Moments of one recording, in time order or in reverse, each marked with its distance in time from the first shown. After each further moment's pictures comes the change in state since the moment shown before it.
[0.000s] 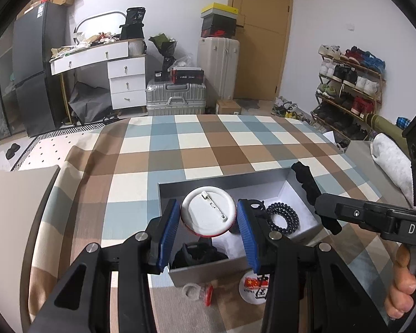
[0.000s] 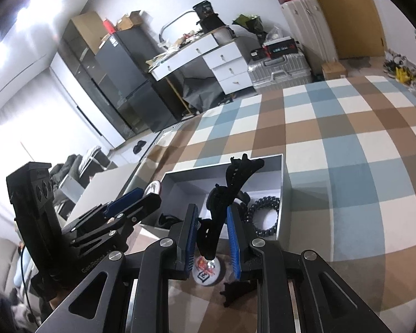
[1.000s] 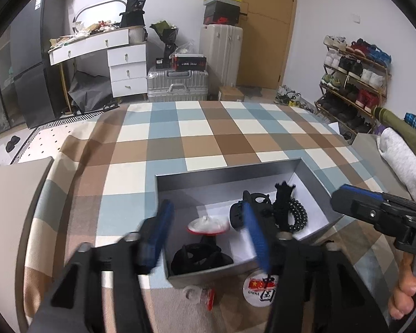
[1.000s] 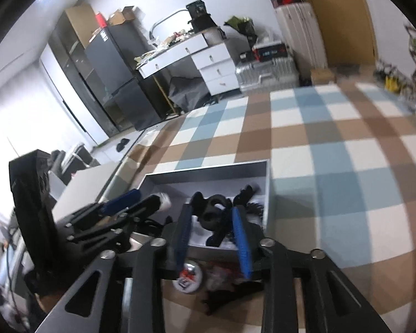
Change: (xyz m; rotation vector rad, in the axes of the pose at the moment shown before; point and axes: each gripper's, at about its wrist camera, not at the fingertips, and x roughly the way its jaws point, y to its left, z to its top) left arm 0.005 0.000 0.002 -0.026 0.060 0.010; right arm -0.003 0.001 0.002 -0.055 -0.017 -0.117
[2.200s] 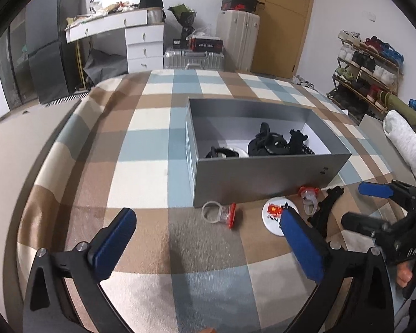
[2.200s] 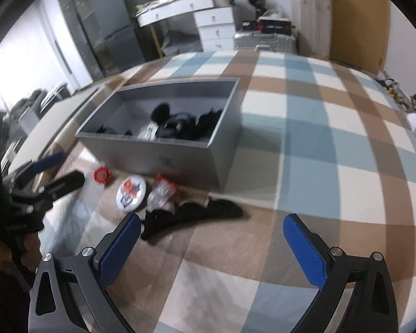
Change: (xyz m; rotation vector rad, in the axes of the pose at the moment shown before) left arm -0.010 0.014 -0.061 -0.059 0.086 0.046; right arm 0.017 -0.014 -0.056 -0.220 0.224 -0.120
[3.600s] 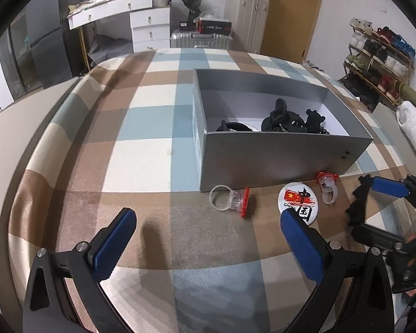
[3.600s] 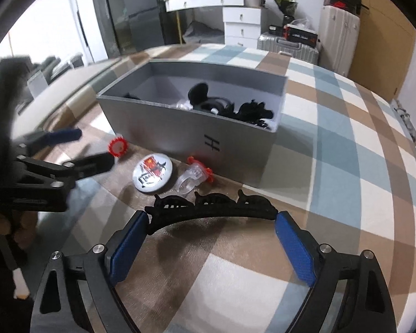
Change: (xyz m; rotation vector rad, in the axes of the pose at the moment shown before) left arm 0.019 0.000 -0.004 -0.012 0.096 0.032; right arm 0.000 0.026 -0.007 -0.109 -0.005 -0.008
